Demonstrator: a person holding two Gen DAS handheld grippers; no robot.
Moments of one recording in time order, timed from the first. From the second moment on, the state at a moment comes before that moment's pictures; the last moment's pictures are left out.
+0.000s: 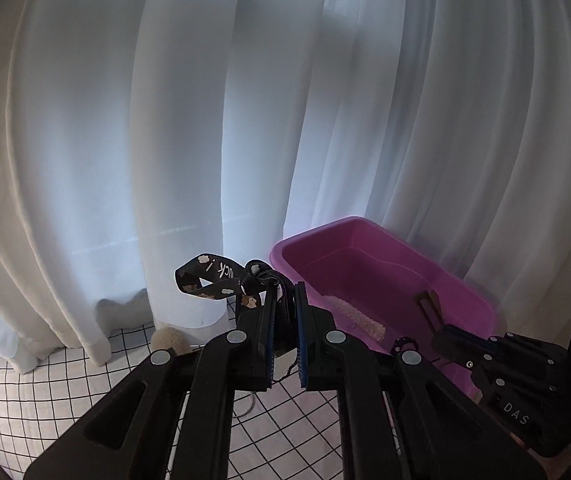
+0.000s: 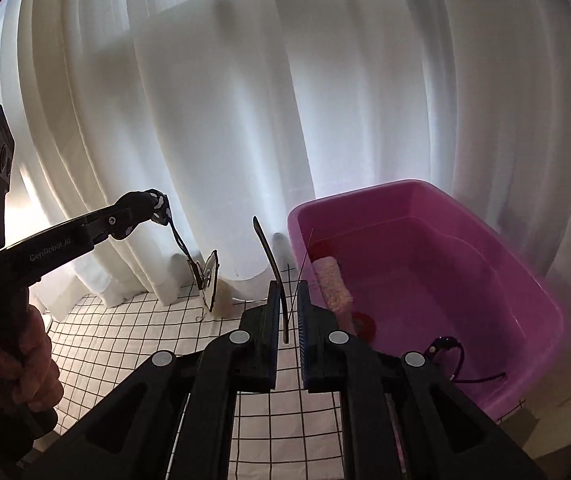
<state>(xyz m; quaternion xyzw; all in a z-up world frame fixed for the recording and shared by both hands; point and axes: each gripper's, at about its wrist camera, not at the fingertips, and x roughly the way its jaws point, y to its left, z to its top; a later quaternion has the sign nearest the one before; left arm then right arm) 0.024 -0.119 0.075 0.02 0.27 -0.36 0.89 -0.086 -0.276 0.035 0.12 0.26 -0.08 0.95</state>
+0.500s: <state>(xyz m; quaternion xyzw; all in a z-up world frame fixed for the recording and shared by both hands) 0.035 -0.280 0.066 0.05 0.31 -0.41 0.86 -0.081 -0.380 0.020 0.15 0.29 -0.14 0.93</state>
